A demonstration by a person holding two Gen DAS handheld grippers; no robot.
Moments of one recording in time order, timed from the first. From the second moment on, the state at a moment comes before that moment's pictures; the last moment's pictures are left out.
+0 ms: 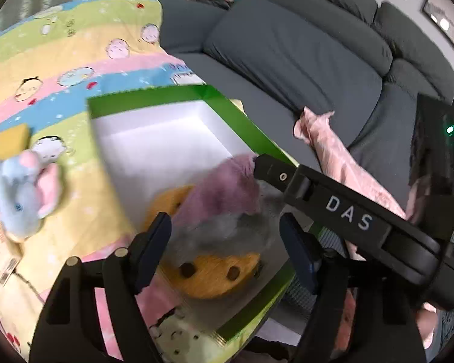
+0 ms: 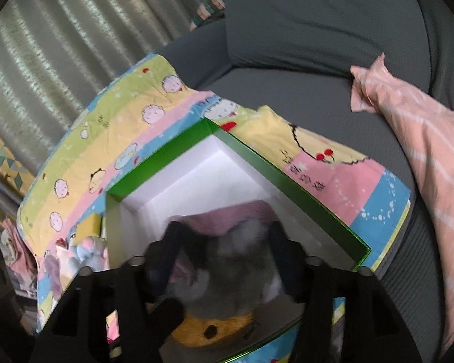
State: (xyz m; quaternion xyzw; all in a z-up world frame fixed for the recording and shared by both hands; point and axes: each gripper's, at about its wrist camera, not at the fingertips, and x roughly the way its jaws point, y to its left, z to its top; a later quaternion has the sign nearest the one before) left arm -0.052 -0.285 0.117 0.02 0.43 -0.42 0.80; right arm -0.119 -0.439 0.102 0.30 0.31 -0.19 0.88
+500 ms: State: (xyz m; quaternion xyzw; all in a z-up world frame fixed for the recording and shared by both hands) left arm -0.035 -0.081 0.127 -0.04 0.39 -0.22 0.89; right arm -0.097 -0.367 0.125 0.22 0.29 -0.15 0.92
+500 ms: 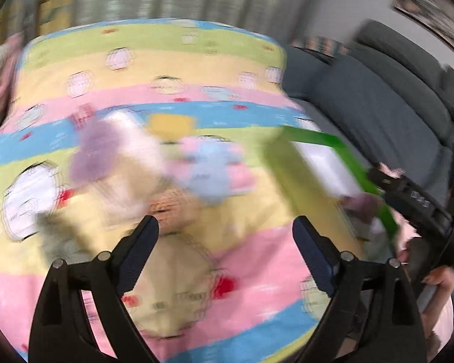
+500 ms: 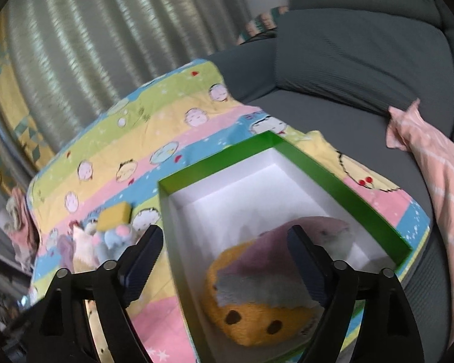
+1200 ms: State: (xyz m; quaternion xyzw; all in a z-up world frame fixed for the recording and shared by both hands) left arm -0.011 0.106 0.068 -0.20 0.42 0.00 0.88; right arm -0.033 -0.282 0.099 0.02 0.28 -0.30 0.91
